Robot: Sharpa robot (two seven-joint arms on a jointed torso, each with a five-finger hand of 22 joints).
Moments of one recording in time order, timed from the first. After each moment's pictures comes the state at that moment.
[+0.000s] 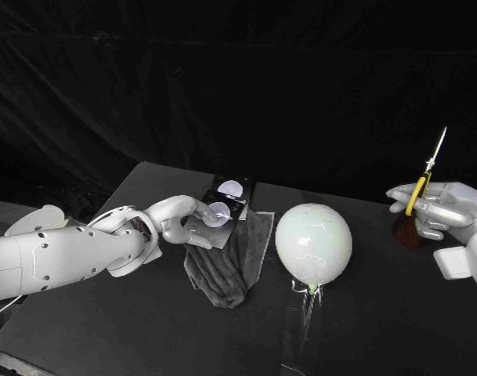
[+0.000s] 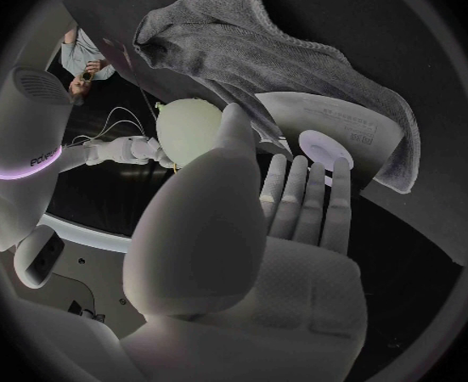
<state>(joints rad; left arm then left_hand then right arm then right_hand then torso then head) 1.12 -1.09 -0.13 1.48 -1.20 -0.46 0.25 1.61 -0.24 -0.09 0.30 0.05 0.82 0.16 0.23 0.21 0.85 0.16 0.17 0.06 0.65 0.15 0.20 0.30 0.15 0.64 0.29 0.26 0.16 1.35 -0.99 -0.19 1.57 -0.29 -0.47 0.18 1.29 -0.04 0.61 0.10 0.04 0.99 0.09 0.32 0.56 1.16 0.11 0.46 0.44 1.47 -0.06 1.41 1.18 0.05 1.41 0.04 1.32 1.31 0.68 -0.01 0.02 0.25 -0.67</state>
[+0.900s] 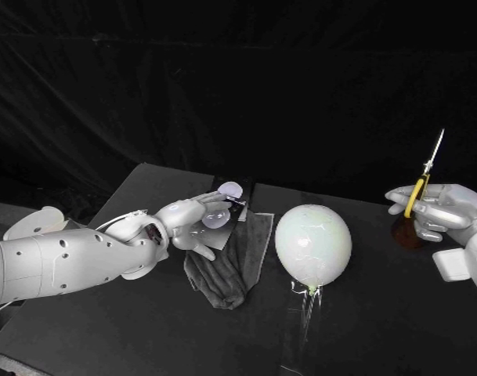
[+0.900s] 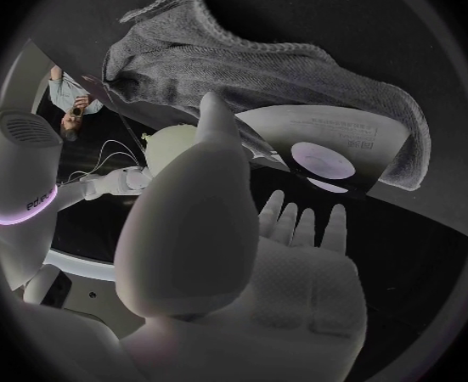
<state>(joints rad) 1.12 -1.01 -0.15 1.44 -1.41 -0.51 0.14 1.56 -0.31 -0.23 0.30 0.05 0.34 0.05 0.06 0.09 0.18 0.01 0.02 0.02 0.10 0.05 0.02 0.07 0.12 0.14 0.24 0.03 0.03 1.35 -0.99 -0.19 1.57 -0.29 -0.47 0.17 1.29 -0.05 0.61 0.10 0.04 0.99 0.09 0.32 0.56 1.16 0.11 0.46 0.44 1.47 -0.06 1.41 1.18 0.04 1.41 0.04 1.32 1.31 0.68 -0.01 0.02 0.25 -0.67</state>
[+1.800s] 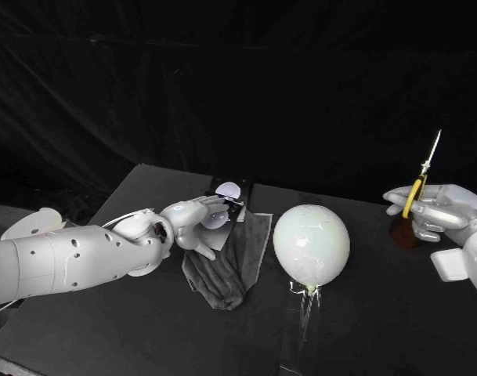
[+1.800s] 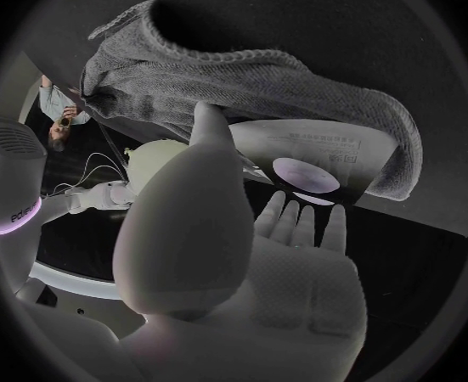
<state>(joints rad) 1.12 -0.96 -0.15 1.38 -1.47 -0.43 0.03 1.50 -0.31 -0.23 0.30 0.05 0.34 0.10 0.05 0.10 0.22 0.06 0.03 0.03 0.13 0.06 0.03 0.09 0.12 0.14 0.23 0.03 0.03 1.35 -1.00 -0.19 1.57 -0.29 -0.47 0.17 1.29 -0.04 0.60 0.10 0.04 0.99 0.09 0.32 0.56 1.16 0.11 0.46 0.44 1.47 -0.06 1.41 1.18 0.04 1.41 0.04 1.32 1.31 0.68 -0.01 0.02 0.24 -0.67</state>
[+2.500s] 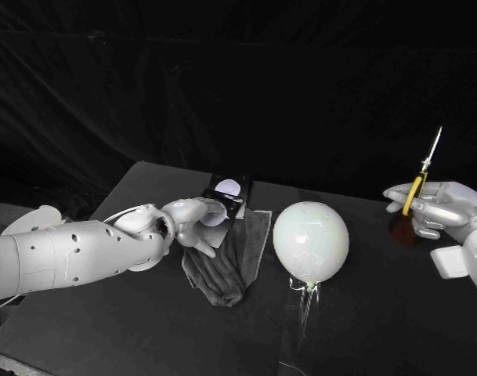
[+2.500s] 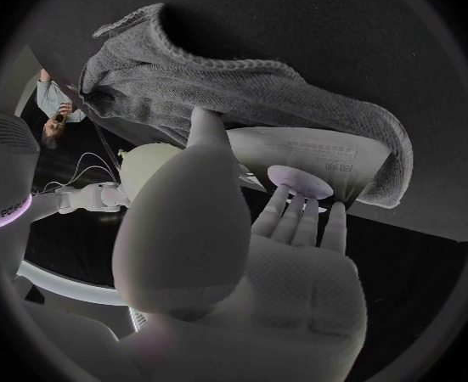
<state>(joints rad) 1.13 -0.95 -0.14 1.39 -1.47 -0.36 -0.04 1.48 -0.31 -0.22 0.30 0.05 0.44 0.16 0.09 0.13 0.32 0.15 0.05 0.04 0.24 0.12 0.06 0.13 0.12 0.18 0.24 0.04 0.04 1.35 -1.00 -0.19 1.58 -0.29 -0.47 0.17 1.29 -0.04 0.60 0.10 0.05 0.99 0.09 0.32 0.56 1.16 0.11 0.46 0.44 1.47 -0.06 1.41 1.18 0.04 1.41 0.04 1.32 1.31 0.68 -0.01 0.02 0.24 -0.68</state>
